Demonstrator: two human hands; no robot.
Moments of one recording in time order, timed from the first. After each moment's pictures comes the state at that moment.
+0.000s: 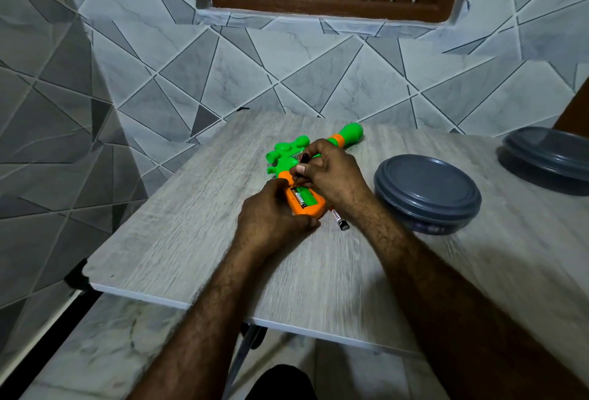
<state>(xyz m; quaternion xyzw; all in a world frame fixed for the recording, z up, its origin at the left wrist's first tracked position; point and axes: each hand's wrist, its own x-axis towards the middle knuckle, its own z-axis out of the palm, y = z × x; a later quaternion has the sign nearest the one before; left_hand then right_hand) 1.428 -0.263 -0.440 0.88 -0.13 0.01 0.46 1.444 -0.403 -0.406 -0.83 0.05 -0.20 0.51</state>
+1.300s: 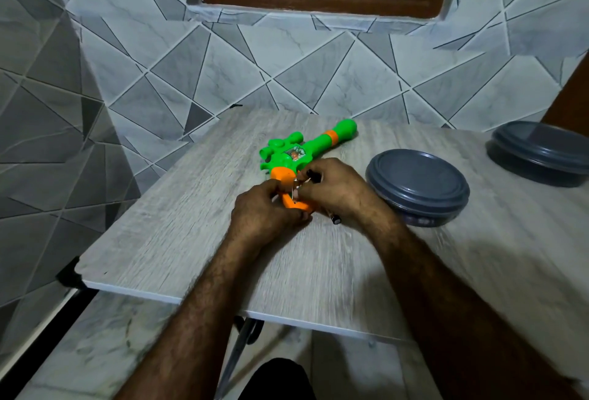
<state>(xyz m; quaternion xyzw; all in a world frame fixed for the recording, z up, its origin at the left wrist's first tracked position) 1.423 -0.266 -0.434 0.87 -0.10 -0.03 0.48 1.405 -0.406 -0.392 -0.93 0.07 -0.07 0.35</state>
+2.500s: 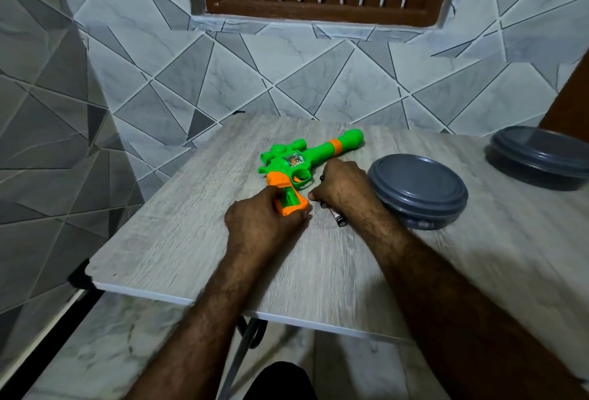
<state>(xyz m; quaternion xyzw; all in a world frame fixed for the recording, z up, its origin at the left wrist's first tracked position) 1.412 -0.261 -0.434 0.93 -0.11 0.10 0.34 1.426 -0.413 -0.392 -0.97 0.20 -0.07 0.15</state>
